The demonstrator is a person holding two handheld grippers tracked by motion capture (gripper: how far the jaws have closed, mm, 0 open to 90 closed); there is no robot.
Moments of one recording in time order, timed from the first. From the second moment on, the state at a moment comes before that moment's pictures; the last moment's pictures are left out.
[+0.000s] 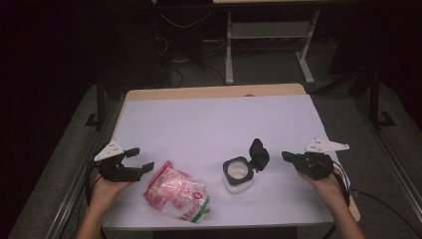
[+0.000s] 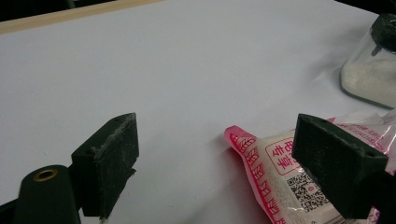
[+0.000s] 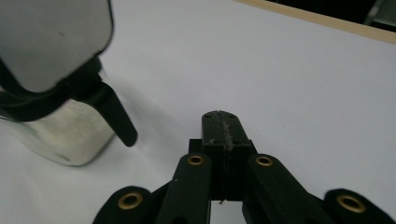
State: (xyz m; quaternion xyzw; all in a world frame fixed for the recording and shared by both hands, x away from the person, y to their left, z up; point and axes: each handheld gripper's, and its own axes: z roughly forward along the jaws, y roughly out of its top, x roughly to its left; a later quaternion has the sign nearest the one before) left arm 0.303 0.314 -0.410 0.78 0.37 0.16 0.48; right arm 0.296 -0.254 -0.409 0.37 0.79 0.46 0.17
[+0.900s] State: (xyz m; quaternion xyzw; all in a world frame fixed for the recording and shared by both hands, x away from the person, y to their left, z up) left arm 0.302 0.312 -0.418 0.78 0.38 0.15 0.47; right arm 0.285 -0.193 -0.378 0.28 0.79 0.53 0.11
